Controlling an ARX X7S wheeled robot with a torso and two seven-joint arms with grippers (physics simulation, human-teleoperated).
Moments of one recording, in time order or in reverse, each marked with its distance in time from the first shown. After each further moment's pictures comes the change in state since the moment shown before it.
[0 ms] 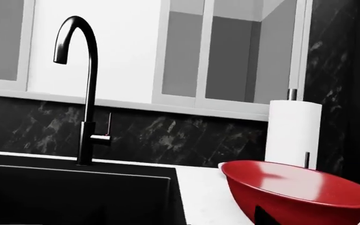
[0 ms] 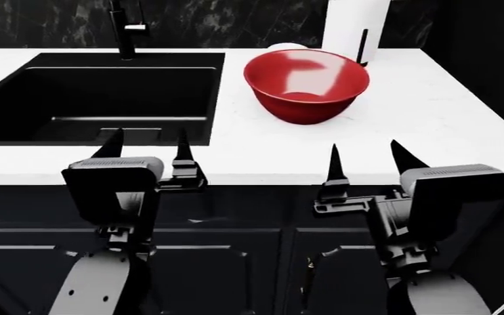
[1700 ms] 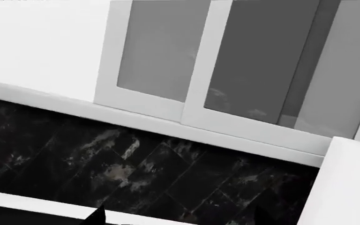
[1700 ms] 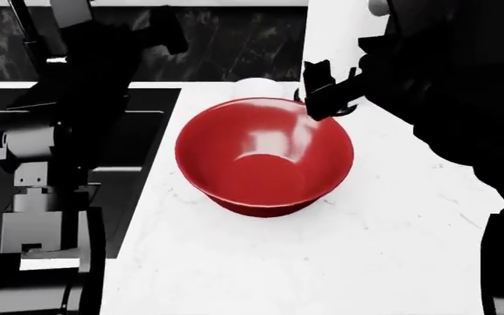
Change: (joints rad) left arm -0.898 -0.047 -0.043 -0.788 -0.231 -0.328 -0.004; right arm 1.003 0.223 -0.230 0.386 0.531 0.767 0.017
